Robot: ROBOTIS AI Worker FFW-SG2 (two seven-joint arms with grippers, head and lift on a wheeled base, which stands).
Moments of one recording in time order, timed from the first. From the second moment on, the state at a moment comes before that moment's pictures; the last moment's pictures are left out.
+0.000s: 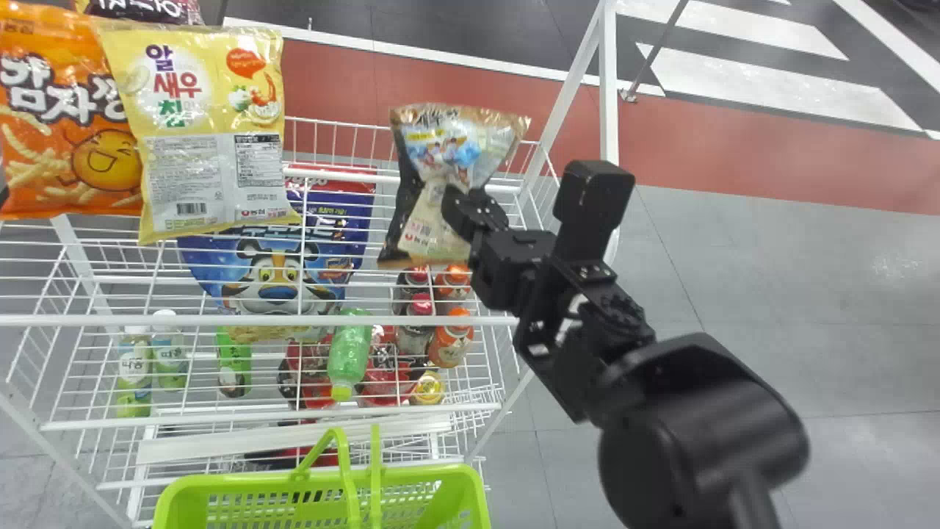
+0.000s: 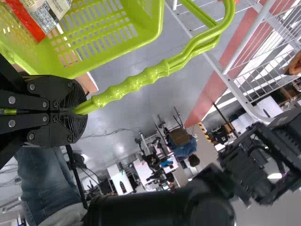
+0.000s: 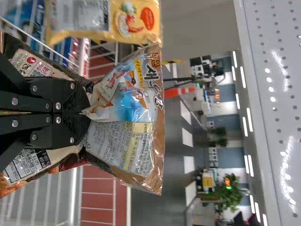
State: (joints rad) left arm 0.83 0.18 -0.12 -2.36 0.45 0.97 -0.76; right arm 0.24 -0.15 0.08 -2.23 -0.28 0.70 0.00
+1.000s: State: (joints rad) left arm 0.82 0.18 -0.14 -2.36 0.43 0.96 -0.77; right arm 0.65 -0.15 -0.12 -2.68 -0.41 1.56 0.02
